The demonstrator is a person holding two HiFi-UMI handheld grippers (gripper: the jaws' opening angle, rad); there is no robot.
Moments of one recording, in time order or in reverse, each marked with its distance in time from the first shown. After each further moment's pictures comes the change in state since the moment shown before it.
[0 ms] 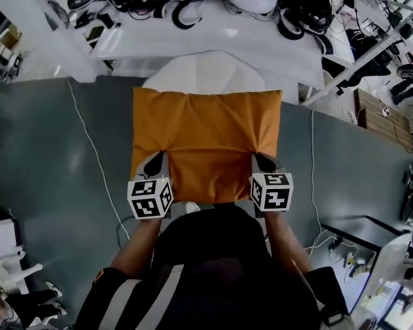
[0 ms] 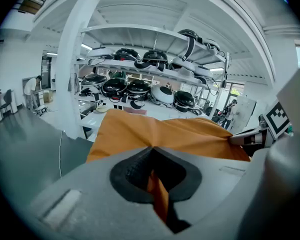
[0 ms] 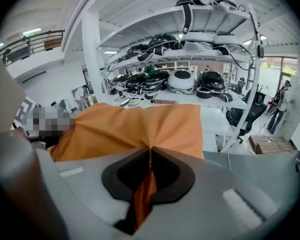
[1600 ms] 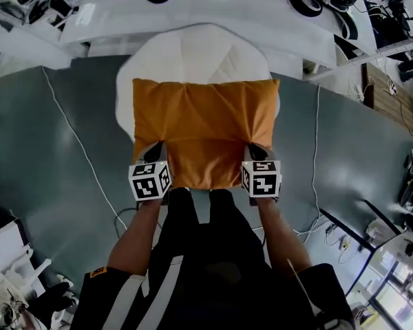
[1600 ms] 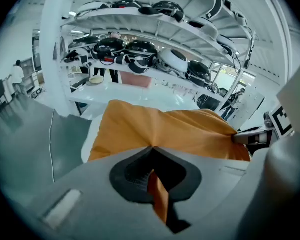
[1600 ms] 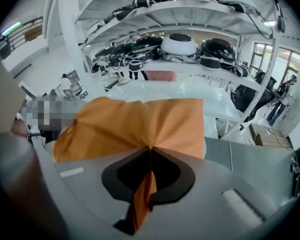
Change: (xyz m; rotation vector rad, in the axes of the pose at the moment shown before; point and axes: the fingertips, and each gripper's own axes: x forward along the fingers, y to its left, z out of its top) left arm 0.217 0.033 -0.068 -0.060 0.302 -0.008; right arm 0.191 -0.075 -0.039 0.024 0.249 -0.023
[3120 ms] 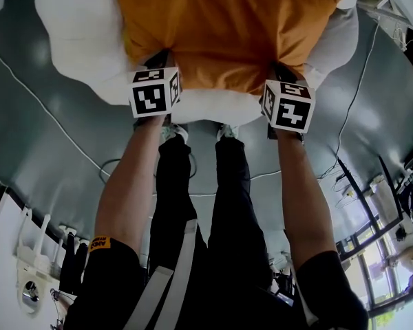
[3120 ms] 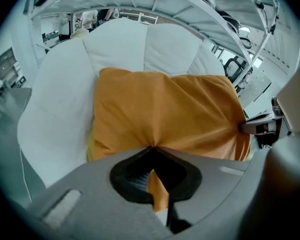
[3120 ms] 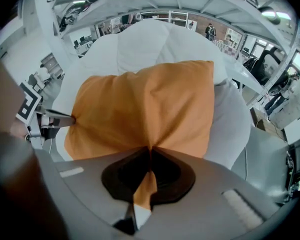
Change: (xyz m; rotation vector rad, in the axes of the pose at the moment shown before) left arm 0.370 0.098 -0.161 0.037 0.260 -0.050; right arm 0.349 -0.060 -0.125 0.027 0.232 -0.118
